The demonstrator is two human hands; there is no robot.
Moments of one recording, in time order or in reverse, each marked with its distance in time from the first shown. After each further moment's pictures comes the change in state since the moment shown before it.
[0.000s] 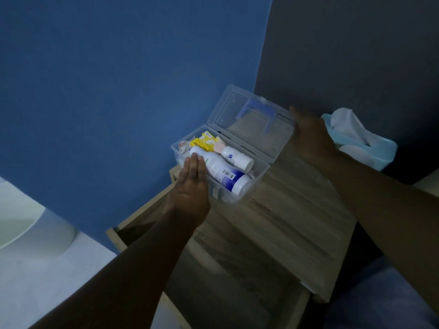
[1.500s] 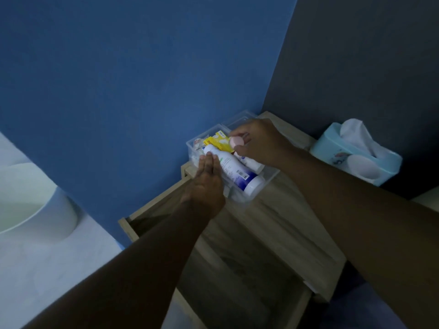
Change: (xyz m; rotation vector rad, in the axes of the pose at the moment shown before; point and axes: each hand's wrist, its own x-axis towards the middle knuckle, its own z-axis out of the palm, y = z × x) left_hand 0.000 0.017 -0.037 -0.046 -0.222 -0.033; right_hand -0.003 -0.089 0.038 0.177 -0.130 -0.455
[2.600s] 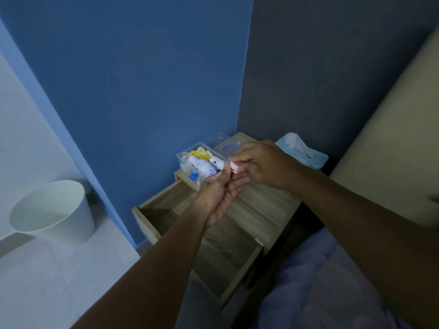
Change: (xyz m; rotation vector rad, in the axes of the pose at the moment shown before) left_hand -0.134 0.140 -0.056 -1.951 -0.072 0.018; right_hand -0.187 -0.107 -0.165 -0.021 -0.026 -0.271
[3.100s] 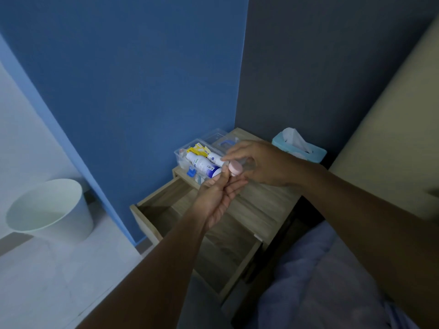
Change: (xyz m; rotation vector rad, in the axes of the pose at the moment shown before) left_hand 0.000 -0.016 -0.009 -0.015 0.020 -0.023; right_hand -0.001 0.005 -0.001 0.037 -0.179 0.124
